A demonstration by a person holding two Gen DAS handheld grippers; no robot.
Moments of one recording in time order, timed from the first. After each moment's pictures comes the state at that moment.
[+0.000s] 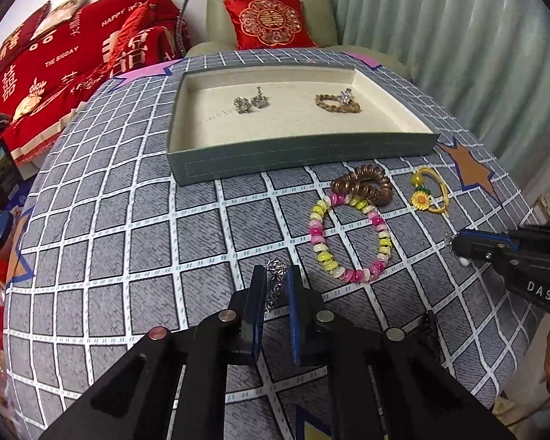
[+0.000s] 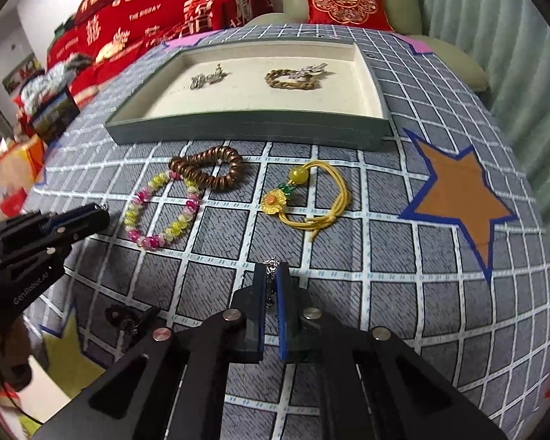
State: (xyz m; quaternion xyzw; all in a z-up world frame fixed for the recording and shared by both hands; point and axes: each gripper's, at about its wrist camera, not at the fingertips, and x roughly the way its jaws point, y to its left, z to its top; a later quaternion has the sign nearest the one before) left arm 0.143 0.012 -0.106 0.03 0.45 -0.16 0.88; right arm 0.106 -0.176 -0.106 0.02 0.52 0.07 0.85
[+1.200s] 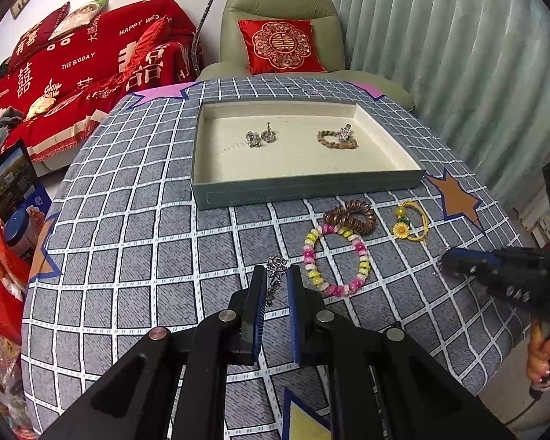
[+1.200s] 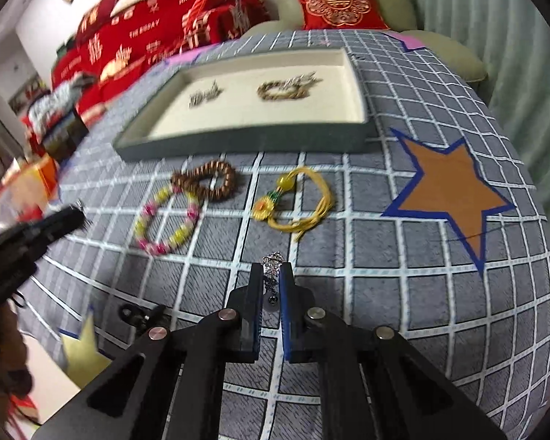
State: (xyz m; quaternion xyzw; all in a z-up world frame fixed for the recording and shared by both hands) left arm 0.129 0.020 -0.068 0.01 0.42 -0.15 0.89; right arm 0.098 -0.201 -0.090 0.06 0.50 0.08 0.86
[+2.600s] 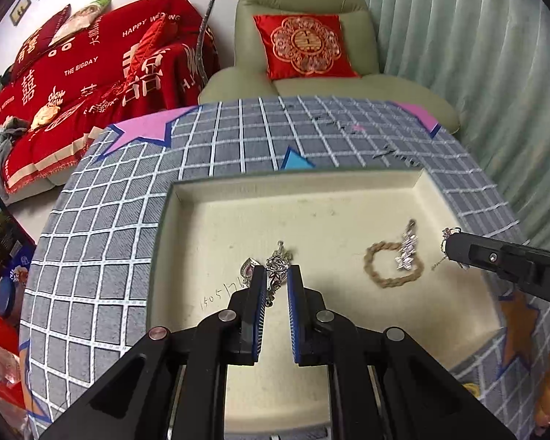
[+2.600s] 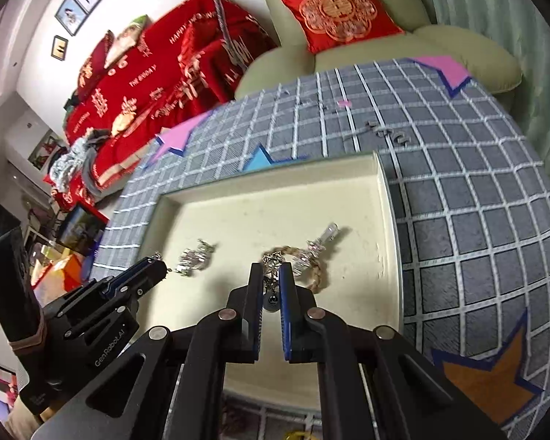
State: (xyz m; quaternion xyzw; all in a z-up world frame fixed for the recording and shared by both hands) left arm 0.325 -0.040 -0.072 0.03 0.44 -0.09 0.89; right arm 0.306 -0.221 -0.067 0.16 0.48 0.12 0.85
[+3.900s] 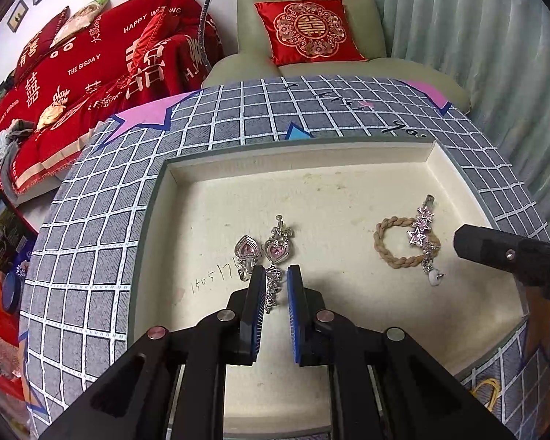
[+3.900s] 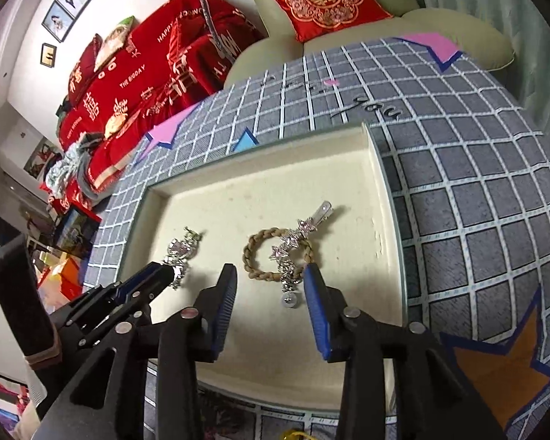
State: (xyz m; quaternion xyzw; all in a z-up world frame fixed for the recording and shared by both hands) left arm 0.320 -0.052 -0.087 0.05 0.45 -0.07 0.89; right arm 0.298 -0.220 -0.083 0.18 0.49 0.10 0.85
